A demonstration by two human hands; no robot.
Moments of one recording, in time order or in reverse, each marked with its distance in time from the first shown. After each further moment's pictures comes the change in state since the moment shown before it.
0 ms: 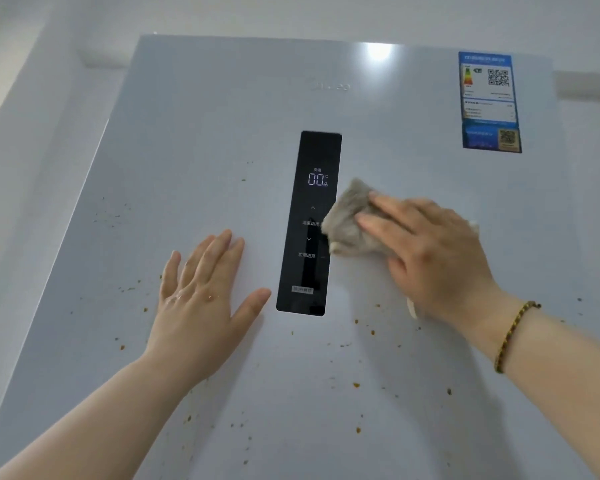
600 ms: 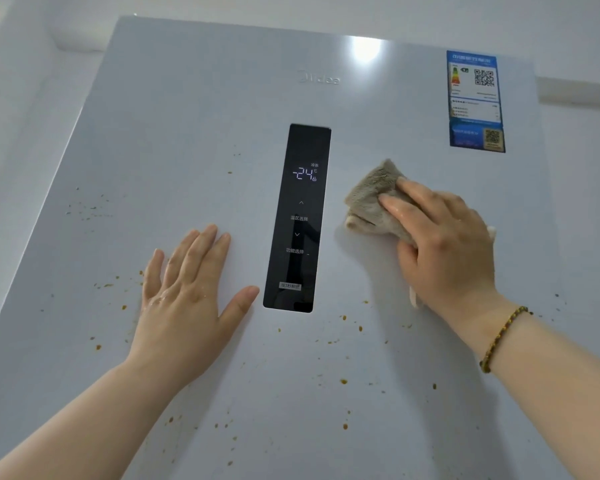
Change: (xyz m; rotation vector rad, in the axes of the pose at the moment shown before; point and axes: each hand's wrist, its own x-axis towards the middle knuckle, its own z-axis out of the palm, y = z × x) left_hand -0.002 0.001 0.004 -0.049 0.012 -0.014; right_hand -0.008 0.010 0.000 -0.039 0.038 0.204
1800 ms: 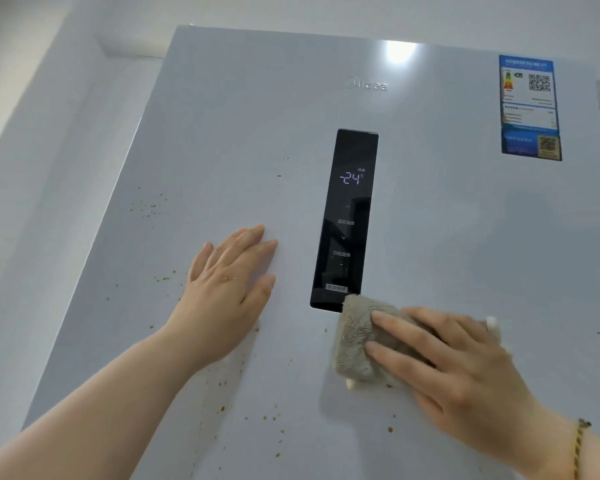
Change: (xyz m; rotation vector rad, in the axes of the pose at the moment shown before) left_hand 0.007 -0.020 -0.017 -0.225 -0.105 0.036; right_hand -0.067 -0.049 -0.025 0.132 -0.141 -0.445
